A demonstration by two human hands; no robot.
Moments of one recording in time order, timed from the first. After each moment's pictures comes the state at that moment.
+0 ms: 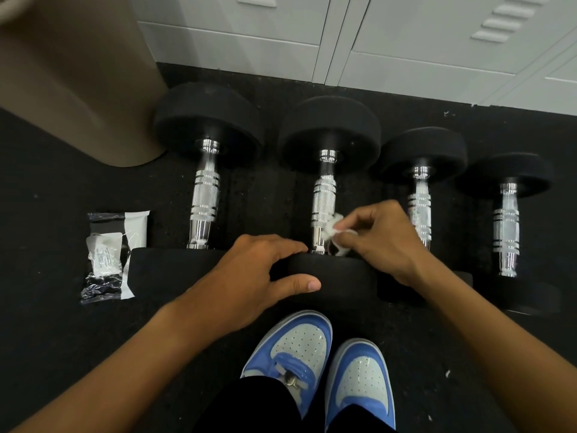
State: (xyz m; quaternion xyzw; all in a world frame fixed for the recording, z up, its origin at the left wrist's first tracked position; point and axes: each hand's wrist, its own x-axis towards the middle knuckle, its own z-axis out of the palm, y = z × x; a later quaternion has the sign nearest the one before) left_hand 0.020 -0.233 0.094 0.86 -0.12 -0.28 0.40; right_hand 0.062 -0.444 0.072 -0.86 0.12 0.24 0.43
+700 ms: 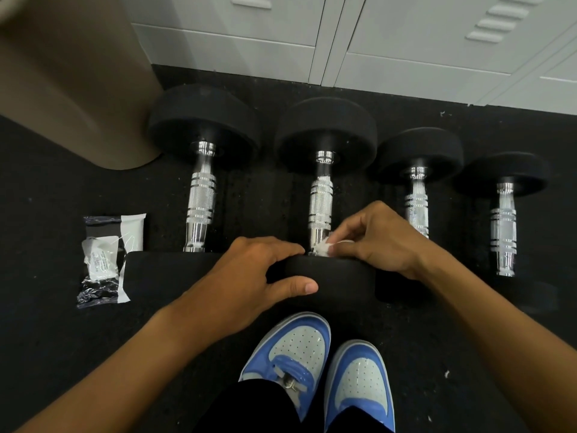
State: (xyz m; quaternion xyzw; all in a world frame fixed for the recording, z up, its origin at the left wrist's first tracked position) left_hand 0.020 -0.232 0.092 0.87 -0.11 -0.29 0.39; right_hand 0.071 -0.447 0.083 -0.85 0.05 0.35 0.39
